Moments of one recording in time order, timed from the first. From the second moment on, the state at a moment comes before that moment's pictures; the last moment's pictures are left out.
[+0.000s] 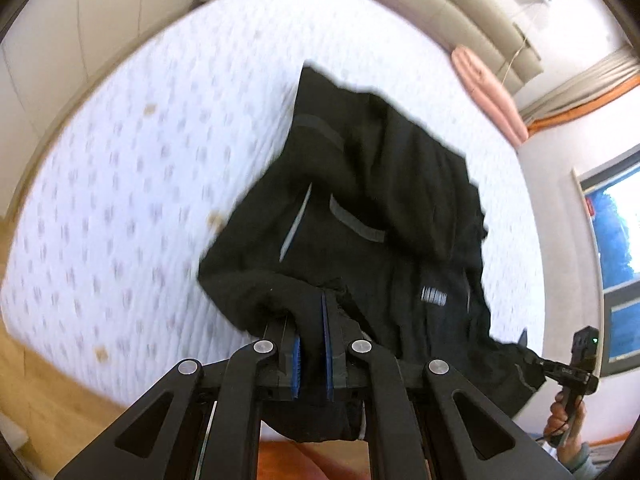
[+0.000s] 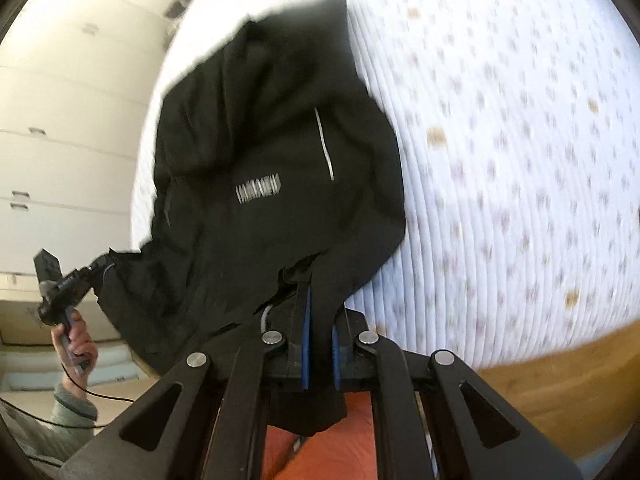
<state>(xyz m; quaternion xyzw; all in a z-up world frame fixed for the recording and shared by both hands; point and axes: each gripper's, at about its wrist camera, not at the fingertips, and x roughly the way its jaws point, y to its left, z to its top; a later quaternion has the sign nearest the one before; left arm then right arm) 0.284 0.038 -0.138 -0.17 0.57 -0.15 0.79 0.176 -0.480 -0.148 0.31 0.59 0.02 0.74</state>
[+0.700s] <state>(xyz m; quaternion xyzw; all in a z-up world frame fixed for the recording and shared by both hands) 0.568 -0.041 -0.231 -0.13 0.57 -0.12 0.80 0.452 -0.543 -0.228 0.36 0.57 -0.12 0.73</state>
